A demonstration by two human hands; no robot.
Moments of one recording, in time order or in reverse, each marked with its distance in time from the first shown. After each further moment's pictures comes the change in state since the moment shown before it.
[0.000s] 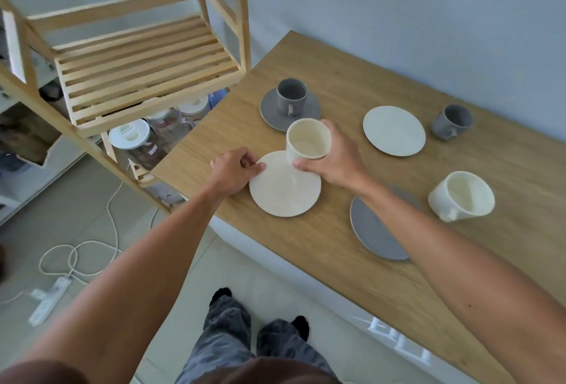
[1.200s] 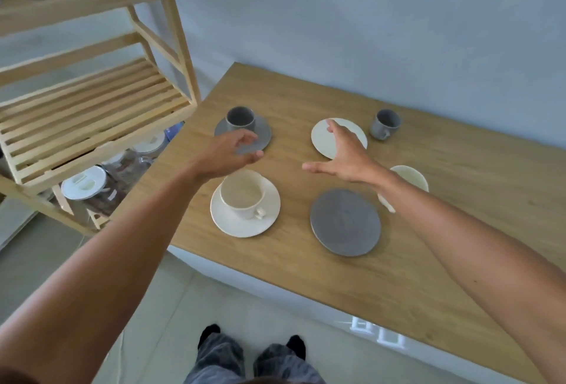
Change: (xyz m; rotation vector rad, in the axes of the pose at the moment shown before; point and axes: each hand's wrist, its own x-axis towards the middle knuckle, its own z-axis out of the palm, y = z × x) left_hand 0.031 0.107 -0.014 0.078 -0.285 0.387; right_hand -0.005 0.046 -0.099 -0.223 -0.020 0.159
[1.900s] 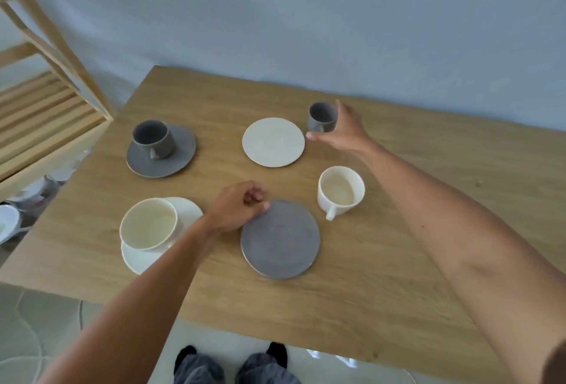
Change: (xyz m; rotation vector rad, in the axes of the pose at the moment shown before) left_hand 0.035 0.060 0.167 -0.055 -0.177 -0.005; right_hand 0.066 0.159 -0.086 0.025 0.216 0.251
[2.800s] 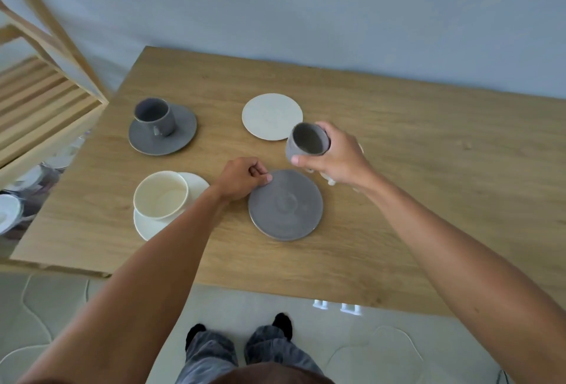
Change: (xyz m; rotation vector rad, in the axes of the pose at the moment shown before) left_hand 0.006 -0.016 0.001 0.012 -0.032 -0.001; right_hand -0.170 -0.047 0.009 0.343 -0.026 -0.063
